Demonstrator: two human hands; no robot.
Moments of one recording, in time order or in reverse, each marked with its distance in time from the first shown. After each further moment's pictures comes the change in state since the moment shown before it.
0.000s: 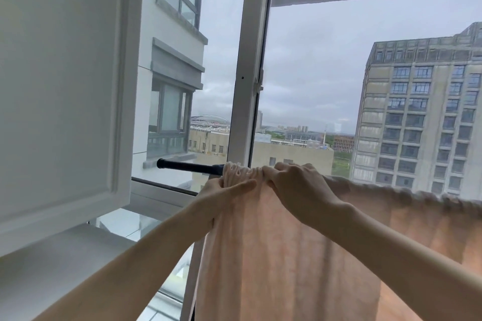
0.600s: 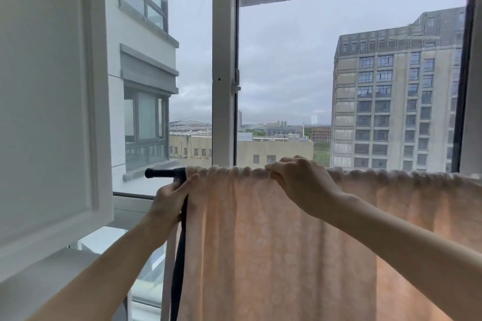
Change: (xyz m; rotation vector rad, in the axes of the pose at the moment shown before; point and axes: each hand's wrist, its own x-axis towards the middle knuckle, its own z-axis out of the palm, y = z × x) left_hand 0.022 -0.017 -0.063 0.023 0.146 0.050; right_hand -0.018 0.018 -0.005 0.087 0.021 0.200
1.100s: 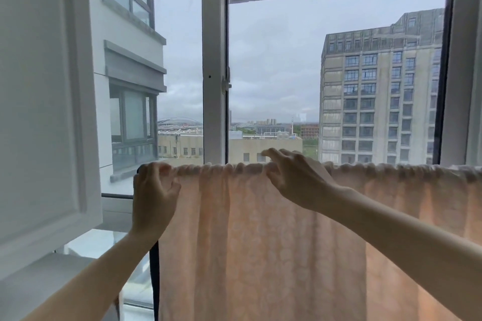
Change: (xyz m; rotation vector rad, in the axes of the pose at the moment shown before) left_hand 0.015 -0.011 -0.009 0.671 0.441 0.635; right_hand -0.004 -0.004 -0.012 0.052 -0.051 0.065
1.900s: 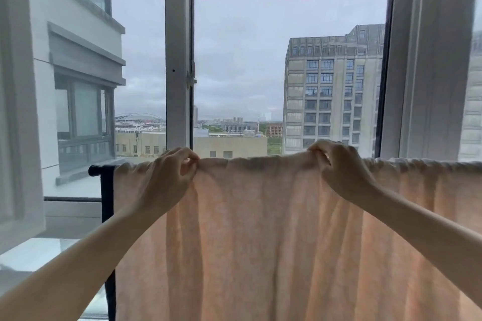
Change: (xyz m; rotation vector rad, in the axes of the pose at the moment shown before) left_hand 0.006 0.067 0.036 -0.074 -0.306 0.364; right_hand -0.064 0.084 -0.056 0.011 0.205 0.311
